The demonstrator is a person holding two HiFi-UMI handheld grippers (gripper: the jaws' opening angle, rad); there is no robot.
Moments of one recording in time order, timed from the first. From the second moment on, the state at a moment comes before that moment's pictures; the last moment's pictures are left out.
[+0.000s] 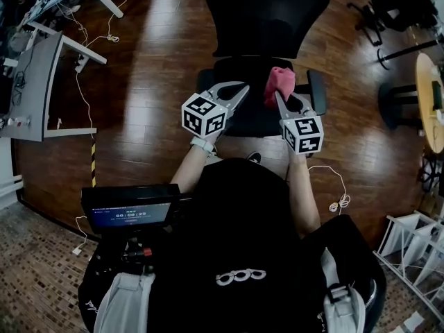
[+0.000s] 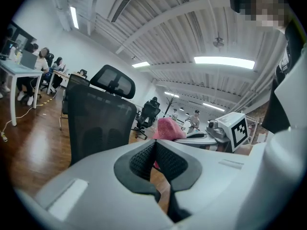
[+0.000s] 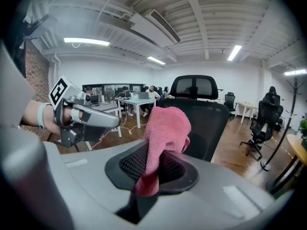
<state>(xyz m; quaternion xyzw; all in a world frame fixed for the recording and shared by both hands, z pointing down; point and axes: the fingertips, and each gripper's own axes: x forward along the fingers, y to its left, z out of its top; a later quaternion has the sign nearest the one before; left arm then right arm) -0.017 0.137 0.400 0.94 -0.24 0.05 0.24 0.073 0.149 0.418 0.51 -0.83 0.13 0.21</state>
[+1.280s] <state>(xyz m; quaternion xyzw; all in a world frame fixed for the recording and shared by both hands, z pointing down) 0.027 0.181 0.391 0.95 -0.22 0.08 0.22 0.111 0.195 0.429 0.52 -0.82 0.14 0.19</state>
